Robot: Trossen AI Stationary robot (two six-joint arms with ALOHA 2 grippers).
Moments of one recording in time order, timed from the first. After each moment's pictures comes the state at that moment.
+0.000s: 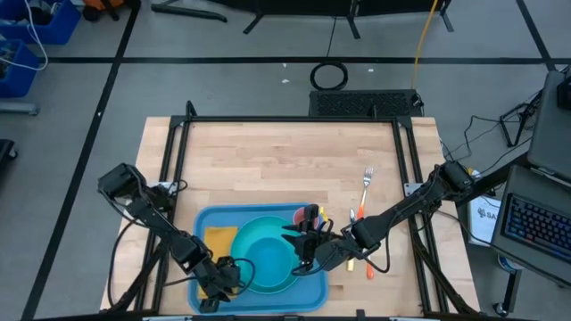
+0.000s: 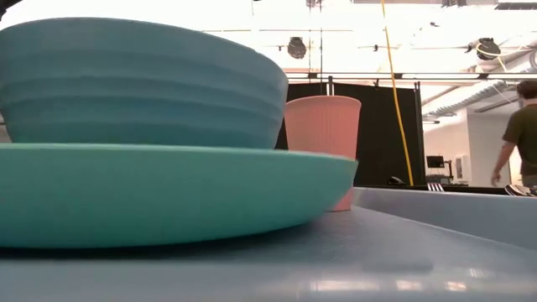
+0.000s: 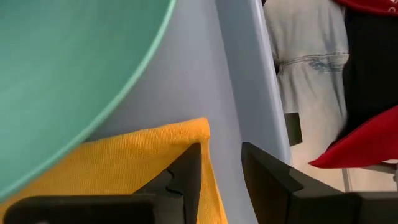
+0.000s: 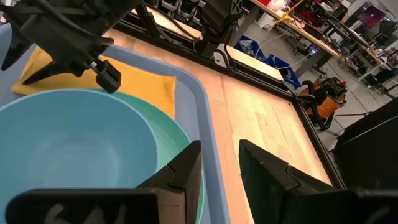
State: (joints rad) left arm -0.81 1.73 0.78 0.08 0.13 -0.79; right arm 0.52 1.75 1.26 -0.05 0.75 -0.12
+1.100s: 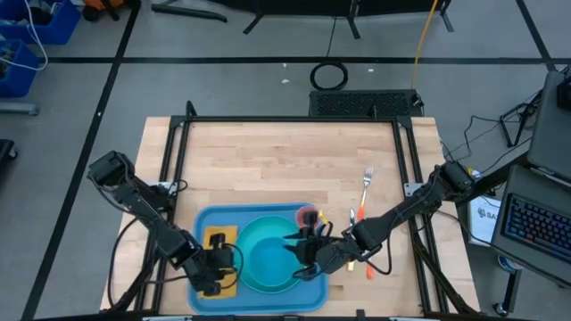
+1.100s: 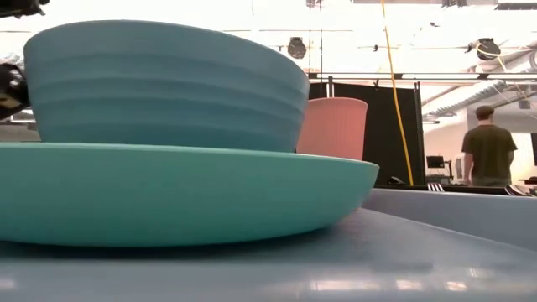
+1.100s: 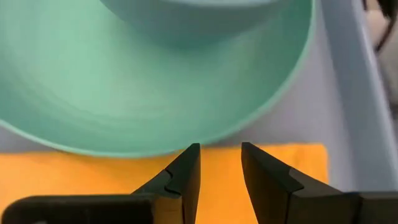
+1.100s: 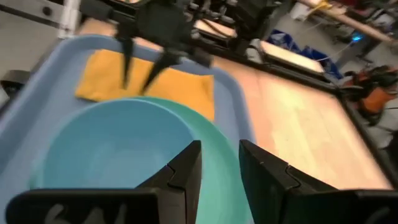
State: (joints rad) left arm -0.84 1.55 0.78 -0.25 -0.32 -0.81; right arm 0.53 1.75 1.26 -0.07 0.62 0.00
